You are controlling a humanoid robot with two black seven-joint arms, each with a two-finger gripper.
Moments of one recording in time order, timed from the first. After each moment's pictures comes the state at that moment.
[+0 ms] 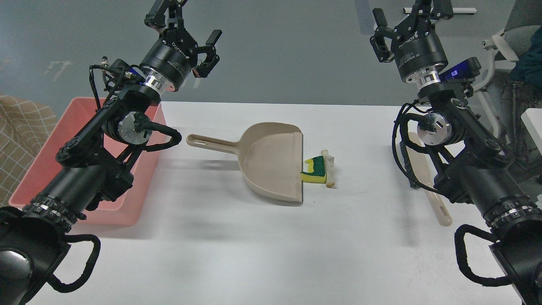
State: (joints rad) left arm -0.74 0.23 -1.09 -0.89 0.44 -0.31 -0.25; right arm 0.89 -0.05 1.13 0.65 -0.67 0.29 0.49
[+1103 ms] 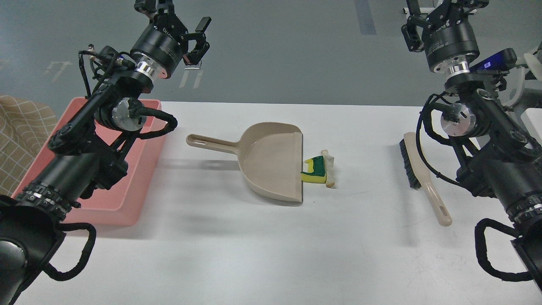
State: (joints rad) left arm -0.80 0.25 -1.07 -0.86 0.43 -0.25 -0.23; right arm 0.90 -0.13 1.13 0.65 -0.66 0.22 0.49
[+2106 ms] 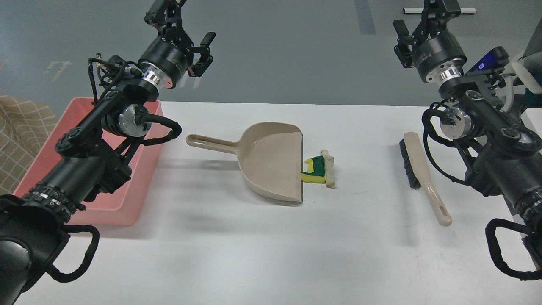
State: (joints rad) left arm -0.80 0.23 -1.03 -0.81 0.44 -0.26 -0.23; right arm 0.96 -0.19 0.89 0.60 -0.65 0.18 0.43
